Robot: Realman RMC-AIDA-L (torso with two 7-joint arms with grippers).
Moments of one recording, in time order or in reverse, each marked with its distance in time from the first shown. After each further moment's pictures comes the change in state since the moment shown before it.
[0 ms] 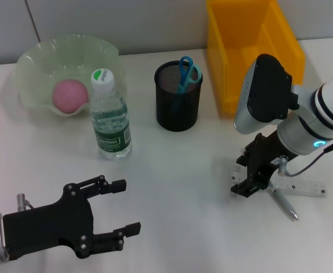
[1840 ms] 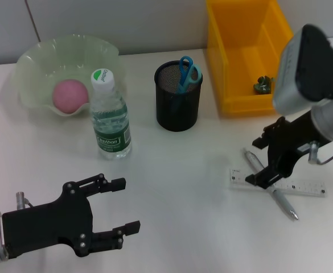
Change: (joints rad) left arm 0.002 0.000 0.000 0.014 0.000 0.002 -0.008; right arm -0.087 -0.005 0.134 -0.241 0.033 -0.170 -0.064
